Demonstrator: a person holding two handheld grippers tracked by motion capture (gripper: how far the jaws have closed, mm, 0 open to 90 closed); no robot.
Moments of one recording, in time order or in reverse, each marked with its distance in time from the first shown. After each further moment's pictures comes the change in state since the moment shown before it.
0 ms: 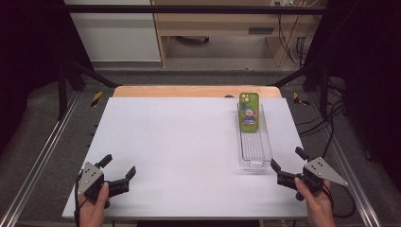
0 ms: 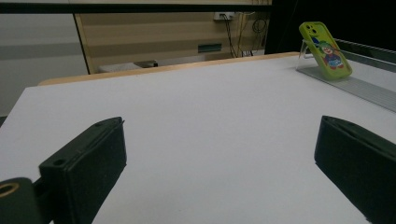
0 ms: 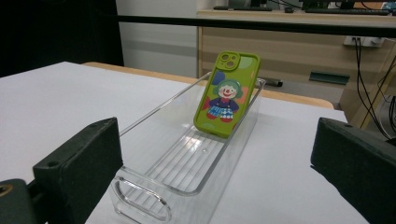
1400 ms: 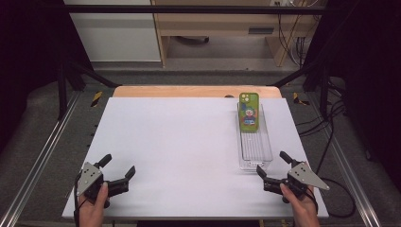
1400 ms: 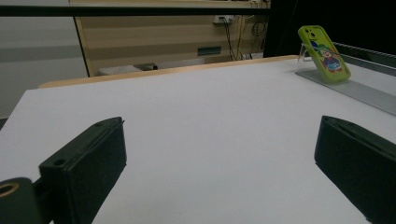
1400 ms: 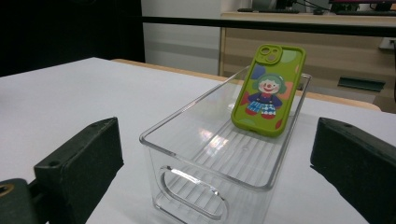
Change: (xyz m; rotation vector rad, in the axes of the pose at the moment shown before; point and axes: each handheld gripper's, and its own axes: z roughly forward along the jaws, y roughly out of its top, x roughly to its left) left arm 0.001 0.000 0.000 -0.011 -0.003 -0.005; right arm 0.029 -0.022 0.016 -0.025 0.090 -0.022
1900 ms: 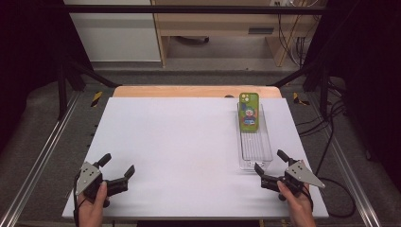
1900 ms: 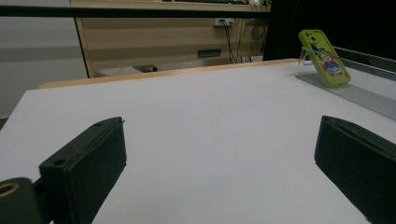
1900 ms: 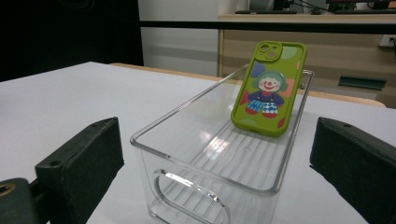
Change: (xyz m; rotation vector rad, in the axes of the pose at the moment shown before) left arm 0.003 0.000 0.000 -0.014 -0.003 -0.013; right arm -0.002 -0.008 0.012 -0.020 -0.011 0.031
